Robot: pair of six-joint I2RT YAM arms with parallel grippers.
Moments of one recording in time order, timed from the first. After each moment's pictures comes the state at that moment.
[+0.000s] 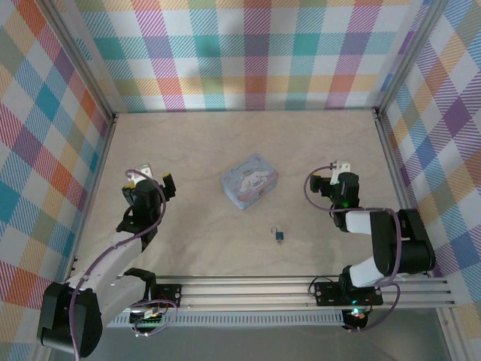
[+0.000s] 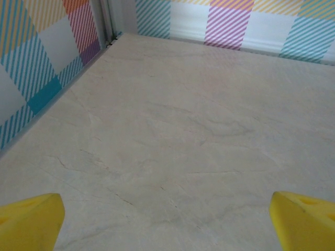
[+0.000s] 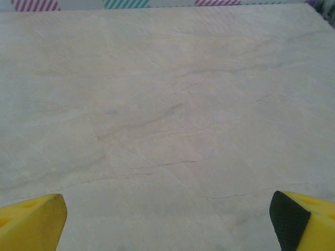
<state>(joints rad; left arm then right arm) -0.22 0.97 0.42 0.12 -0.50 -0.24 0.07 1.50 0.38 0.69 0.05 0.04</state>
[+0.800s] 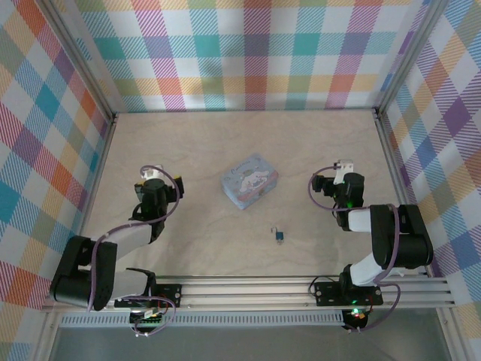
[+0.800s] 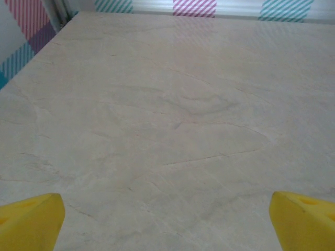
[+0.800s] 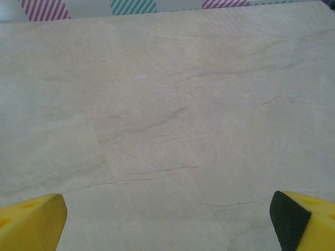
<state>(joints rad) -0.19 1.29 0.37 0.49 -0.36 -0.14 0.01 1.53 0.38 0.74 -0.05 0.05</state>
